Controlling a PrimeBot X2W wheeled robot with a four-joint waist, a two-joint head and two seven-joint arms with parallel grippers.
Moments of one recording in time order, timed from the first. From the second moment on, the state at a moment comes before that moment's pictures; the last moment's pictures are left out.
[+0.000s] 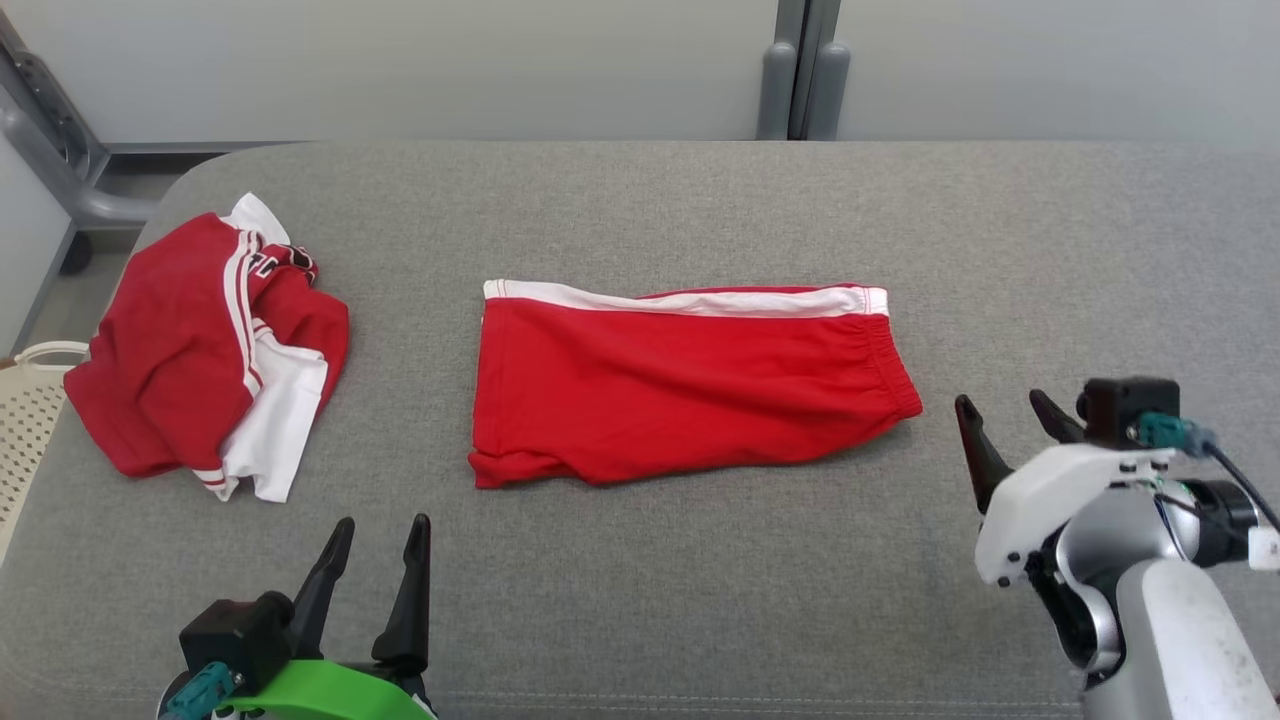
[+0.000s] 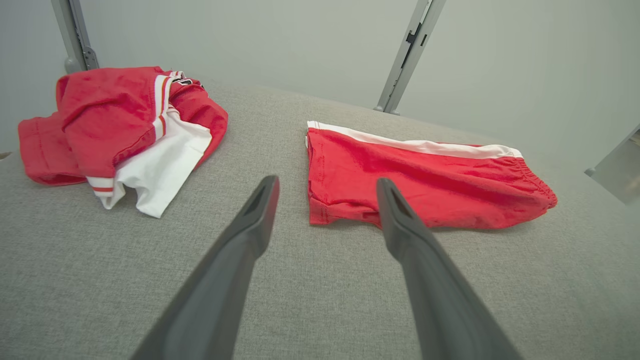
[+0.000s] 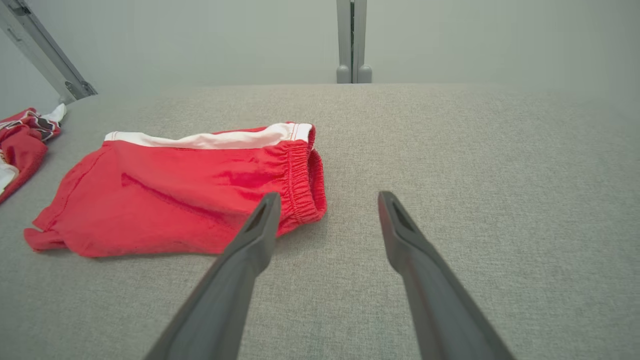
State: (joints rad) left arm 0.05 0.31 -0.35 0.01 -0.61 0.09 -0.14; right arm -0.14 -0.05 -0.04 0.07 0.14 0.13 0.27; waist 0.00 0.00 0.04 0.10
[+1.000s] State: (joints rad) left arm -0.05 0.28 -0.40 0.06 -0.61 0.06 -0.16; right arm -0.53 -0.05 -0.18 0.28 0.01 0.13 0.81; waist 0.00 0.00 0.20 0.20
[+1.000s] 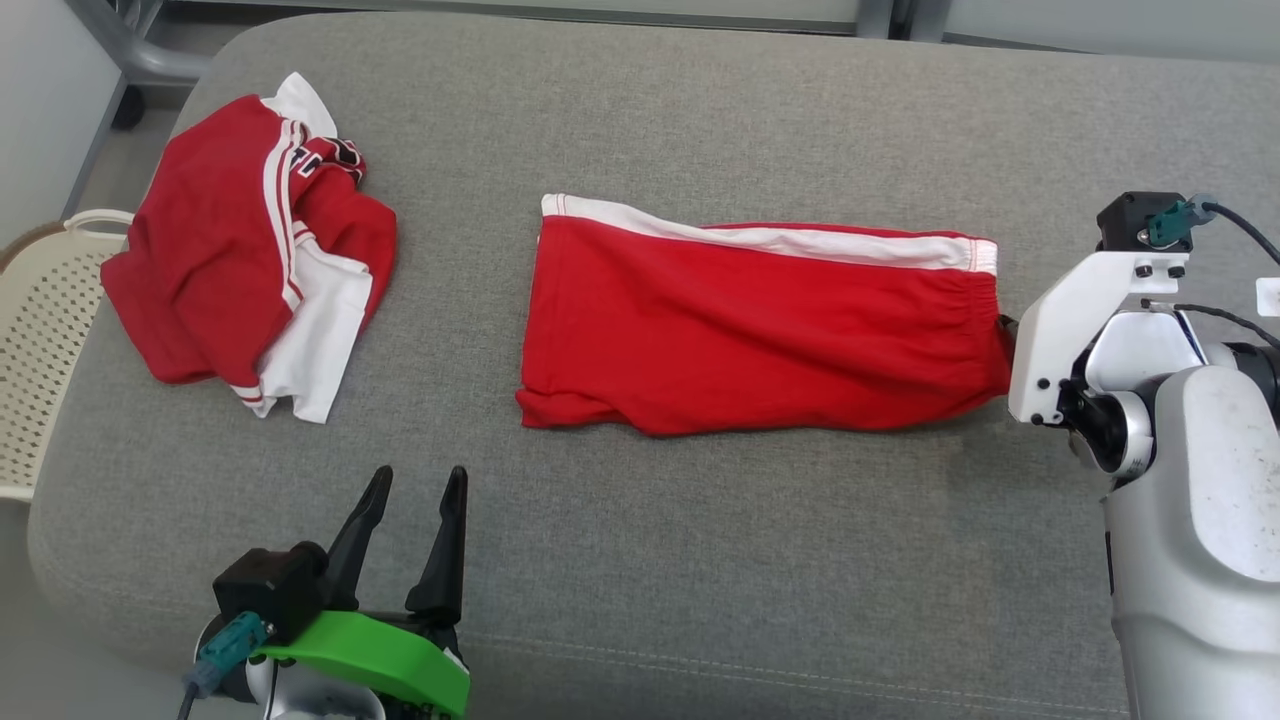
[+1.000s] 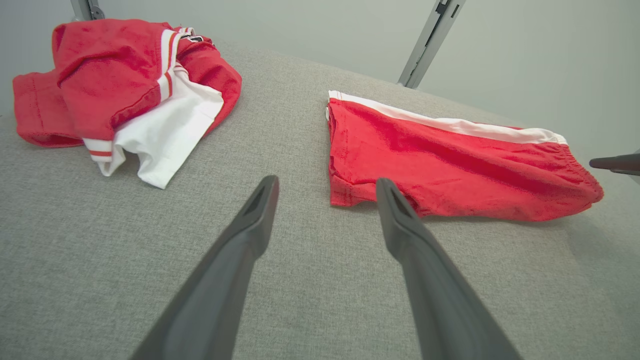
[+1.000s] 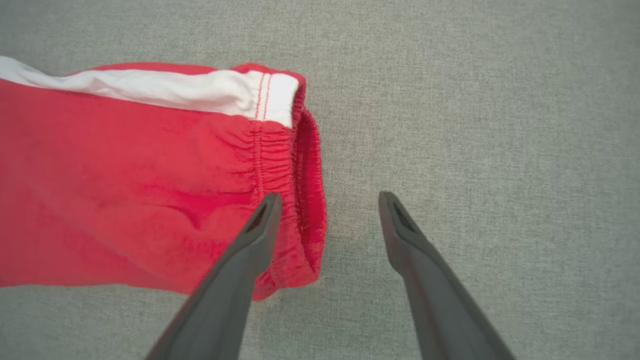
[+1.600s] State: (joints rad) left arm -0.06 0.27 -0.40 0.07 -0.61 0.06 -0.16; right arm -0.58 -0.05 -0.25 0.42 0.02 0.13 0.77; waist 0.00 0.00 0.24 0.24
